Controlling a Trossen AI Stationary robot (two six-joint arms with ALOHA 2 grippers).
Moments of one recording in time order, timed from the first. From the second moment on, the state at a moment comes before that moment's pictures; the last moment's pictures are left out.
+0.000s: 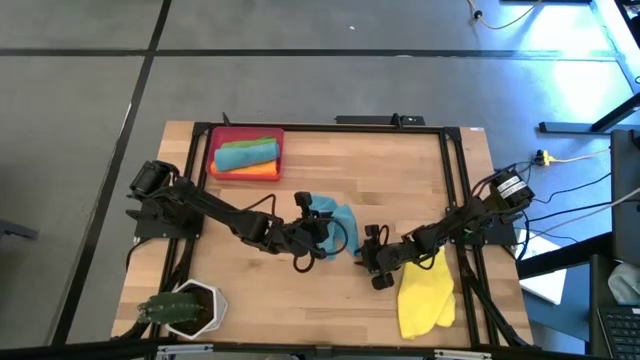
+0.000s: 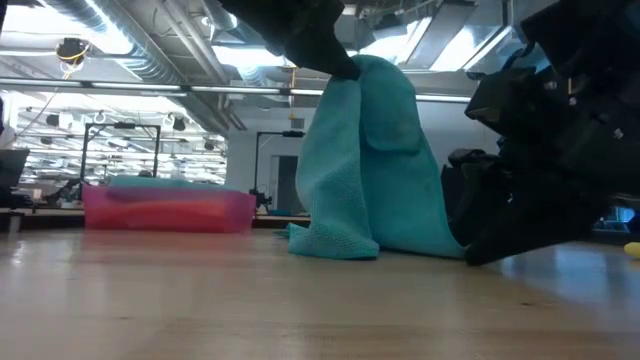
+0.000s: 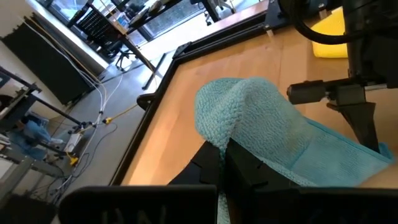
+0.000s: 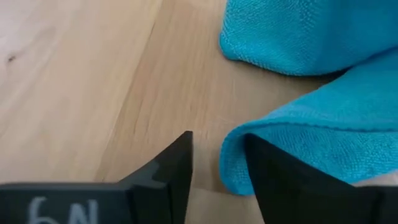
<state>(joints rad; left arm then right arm) -0.32 1.72 1.12 0.06 -0.86 0.17 0.44 1.74 0.55 0.36 0.35 0.07</state>
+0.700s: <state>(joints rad) -0.32 1.72 1.12 -0.10 -0.82 0.15 0.43 1.61 0.76 -0.32 0.65 0.25</state>
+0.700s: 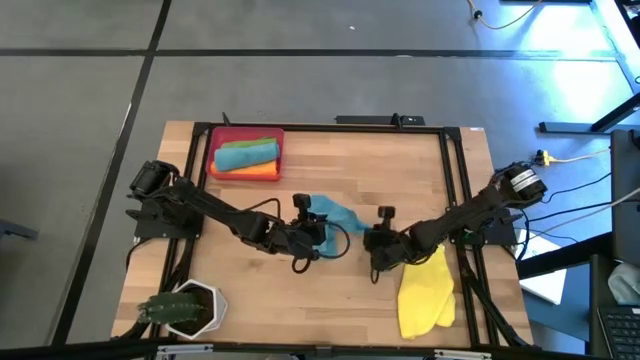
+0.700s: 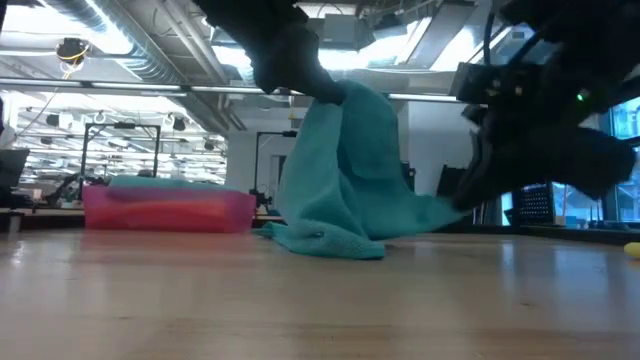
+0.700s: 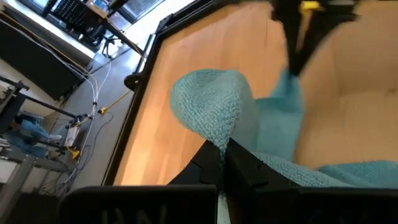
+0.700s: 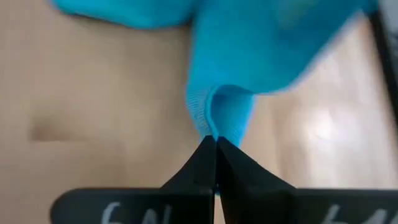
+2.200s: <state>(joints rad) -0.48 2.05 1.26 0.10 -0.75 -0.19 0.50 1.48 0.79 -0.41 0.75 0.44</state>
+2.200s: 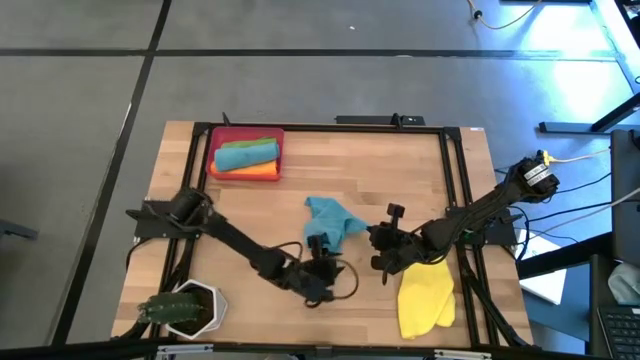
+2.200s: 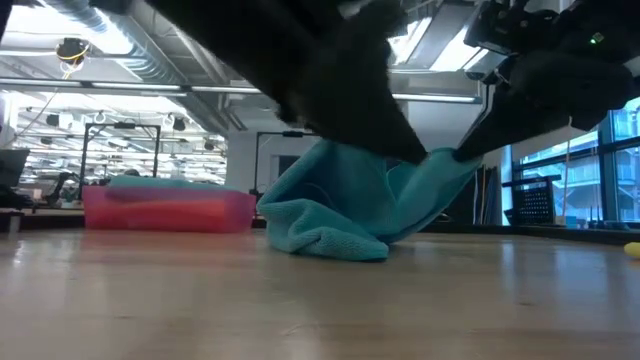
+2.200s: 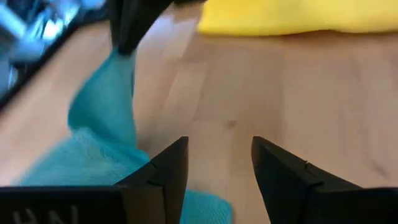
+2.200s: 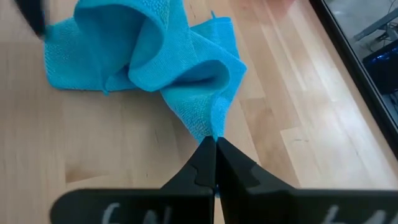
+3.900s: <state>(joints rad) -0.54 1.85 1.12 -0.97 -1.08 -0.98 0.50 1.48 0.80 -0.27 0.68 0.46</state>
